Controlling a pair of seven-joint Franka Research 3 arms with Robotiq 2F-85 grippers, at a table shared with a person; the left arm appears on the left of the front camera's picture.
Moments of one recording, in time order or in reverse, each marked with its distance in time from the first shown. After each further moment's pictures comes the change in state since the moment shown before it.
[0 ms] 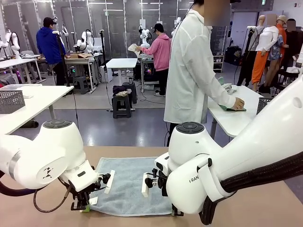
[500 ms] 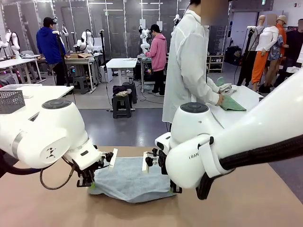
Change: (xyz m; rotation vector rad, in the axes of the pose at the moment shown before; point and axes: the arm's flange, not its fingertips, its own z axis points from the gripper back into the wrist) left arm 0.007 0.041 0.046 0.113 -0.023 -0.008; right arm 0.005 -0.040 0.045 -0.080 -0.048 0.025
